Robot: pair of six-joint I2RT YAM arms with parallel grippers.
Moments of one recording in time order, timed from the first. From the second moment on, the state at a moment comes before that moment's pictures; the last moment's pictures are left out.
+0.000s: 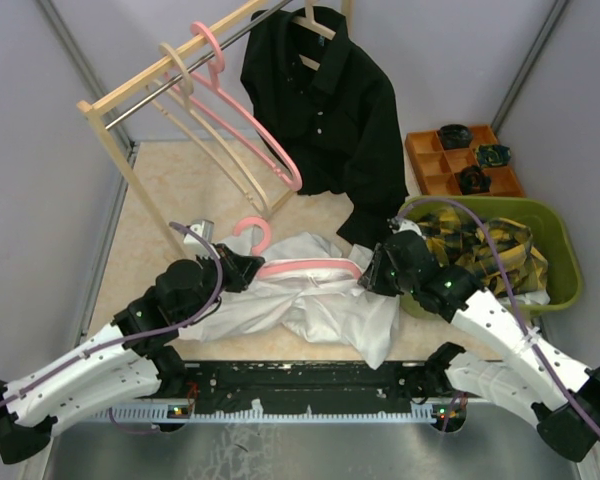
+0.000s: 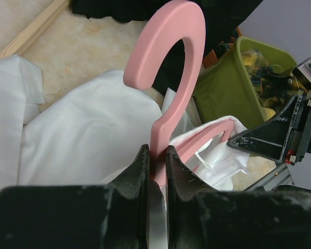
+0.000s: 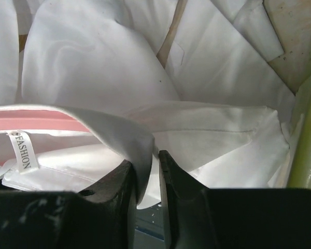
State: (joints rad) left arm -0.93 0.65 0.60 -0.16 -0.37 -0.73; right arm 0.68 0.87 0.77 -0.68 0.08 0.77
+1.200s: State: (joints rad) left arm -0.93 0.52 0.48 0.09 -0.11 -0.55; right arm 0.49 0.89 0.76 -0.66 -0.10 0.72
